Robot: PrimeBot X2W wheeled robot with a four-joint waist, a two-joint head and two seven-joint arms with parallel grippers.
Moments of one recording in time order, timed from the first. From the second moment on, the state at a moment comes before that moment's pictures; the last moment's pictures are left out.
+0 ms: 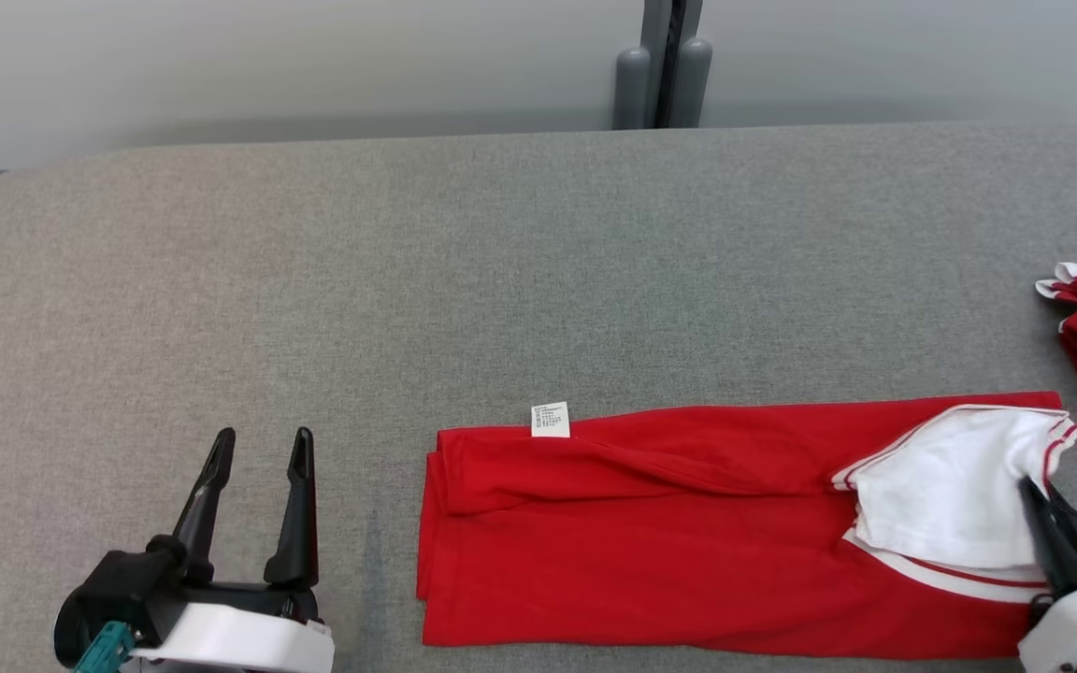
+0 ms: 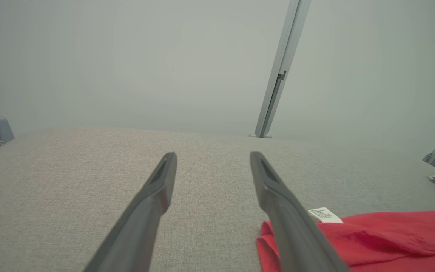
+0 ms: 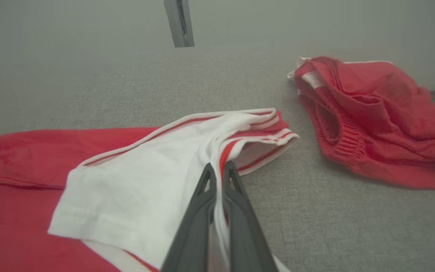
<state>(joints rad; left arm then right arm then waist) 0.00 0.17 -0.18 0.04 -0.39 0.07 -0.26 -0.04 -0.35 0.03 0.36 0.45 0.13 -0.10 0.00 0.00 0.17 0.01</state>
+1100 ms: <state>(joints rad) -0.01 0.15 -0.22 0.05 -0.40 0.06 -0.26 -0.34 -0.10 0.68 0.29 0.56 0.13 -0.01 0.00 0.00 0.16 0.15</state>
